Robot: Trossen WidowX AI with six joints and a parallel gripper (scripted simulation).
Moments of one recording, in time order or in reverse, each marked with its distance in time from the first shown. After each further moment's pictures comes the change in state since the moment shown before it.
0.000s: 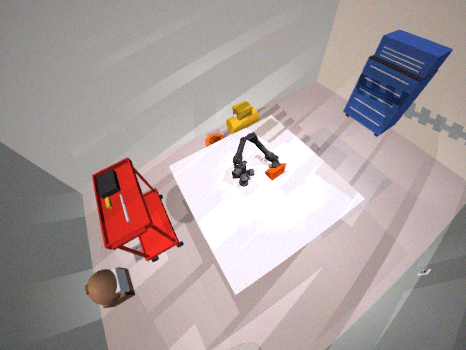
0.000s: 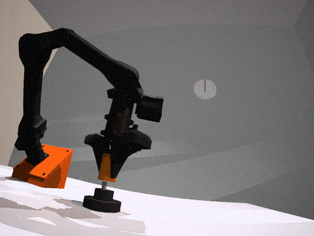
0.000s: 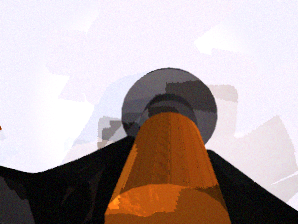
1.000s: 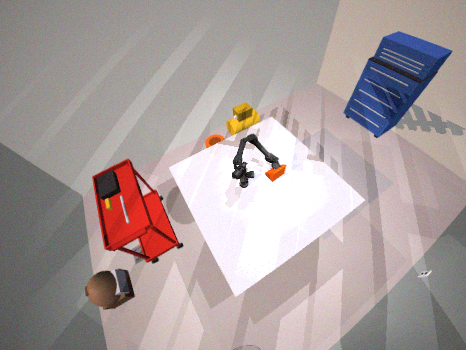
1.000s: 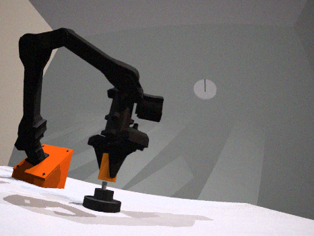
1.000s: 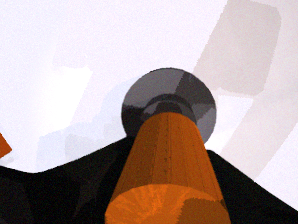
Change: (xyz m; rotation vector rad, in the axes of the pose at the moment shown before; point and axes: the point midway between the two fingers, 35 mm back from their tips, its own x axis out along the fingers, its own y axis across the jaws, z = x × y) arm -0.001 0.000 0.000 0.147 0.000 0.000
